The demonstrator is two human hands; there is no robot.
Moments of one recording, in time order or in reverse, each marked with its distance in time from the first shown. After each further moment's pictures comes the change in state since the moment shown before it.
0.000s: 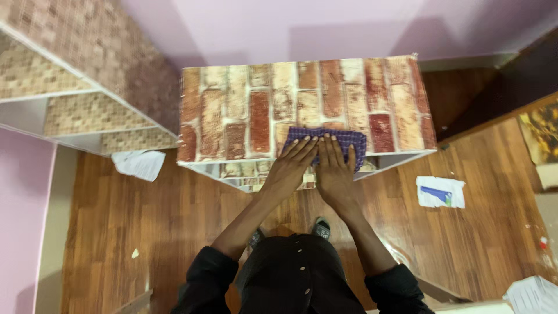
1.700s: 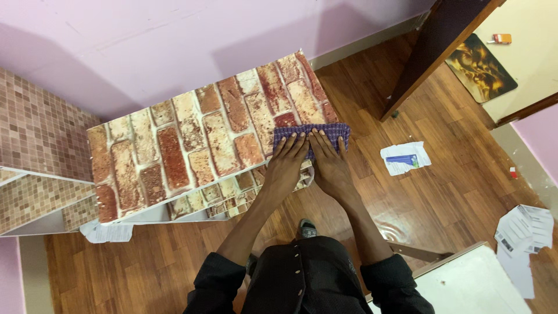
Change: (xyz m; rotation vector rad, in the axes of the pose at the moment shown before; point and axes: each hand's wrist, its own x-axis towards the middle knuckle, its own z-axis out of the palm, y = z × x) left_hand 0.122 0.143 0.051 -0.061 0.001 0.169; right_hand -0.066 0.153 -0.079 0.140 0.114 0.212
